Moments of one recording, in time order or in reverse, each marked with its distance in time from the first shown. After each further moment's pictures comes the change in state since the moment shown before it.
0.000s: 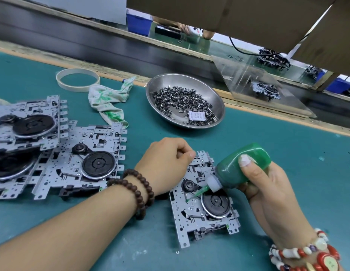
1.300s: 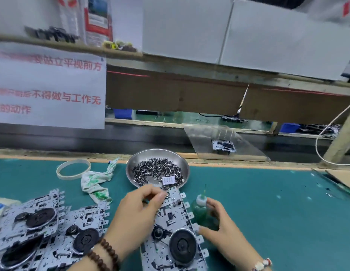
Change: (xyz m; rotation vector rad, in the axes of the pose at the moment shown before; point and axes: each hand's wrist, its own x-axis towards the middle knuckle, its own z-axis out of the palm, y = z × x) left_hand -0.024 0.049 -0.027 -0.168 0.224 0.208; right_hand 0.005 0.007 -0.037 -0.474 0.028 0.101
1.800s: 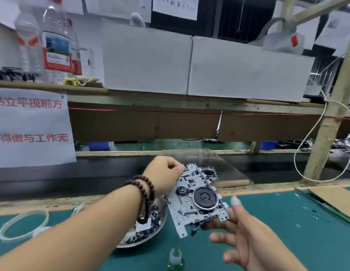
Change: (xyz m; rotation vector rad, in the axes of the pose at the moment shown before) left_hand 0.148 0.090 0.059 0.102 -0.222 0.022; right_hand 0.010 -0.076 -0.080 0.789 -0.009 0.147
